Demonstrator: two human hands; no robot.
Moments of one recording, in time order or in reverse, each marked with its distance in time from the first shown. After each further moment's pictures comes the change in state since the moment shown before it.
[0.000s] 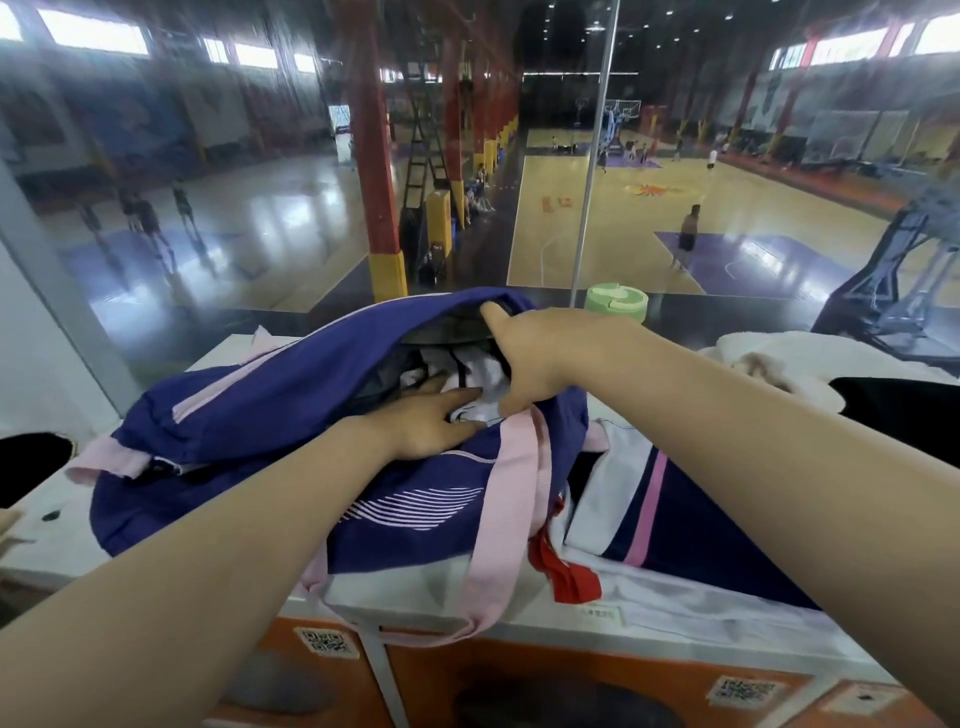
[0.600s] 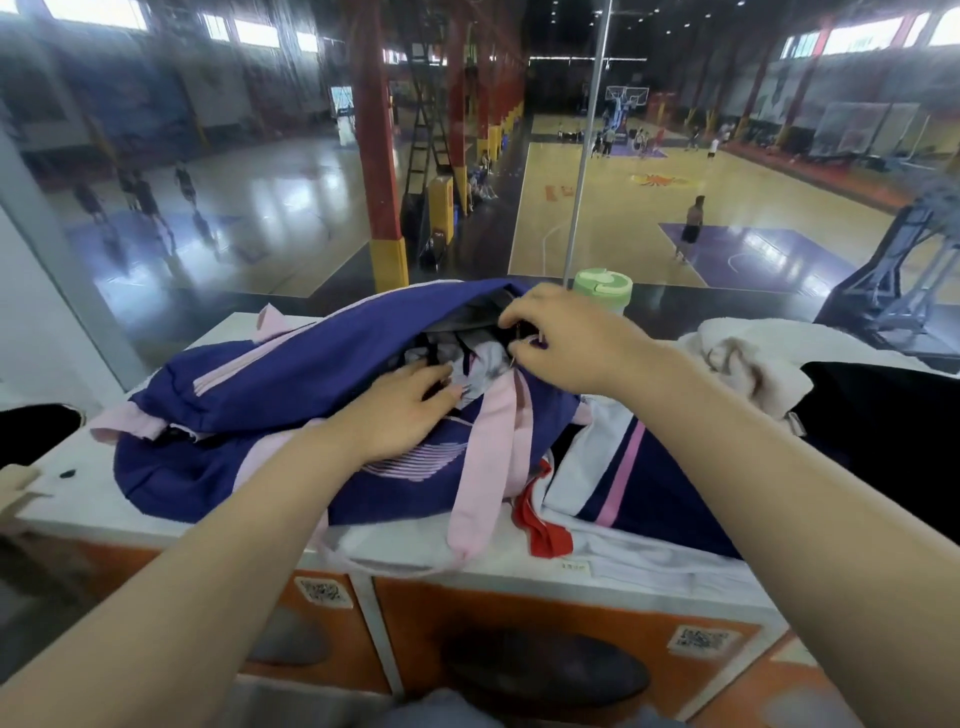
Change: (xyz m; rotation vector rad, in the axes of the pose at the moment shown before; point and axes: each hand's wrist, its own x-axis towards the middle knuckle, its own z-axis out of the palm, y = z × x) left_hand -0.055 0.019 -0.002 -0.146 0.235 -0.032; right_hand -0.033 0.029 0.032 0.302 0.372 -0.059
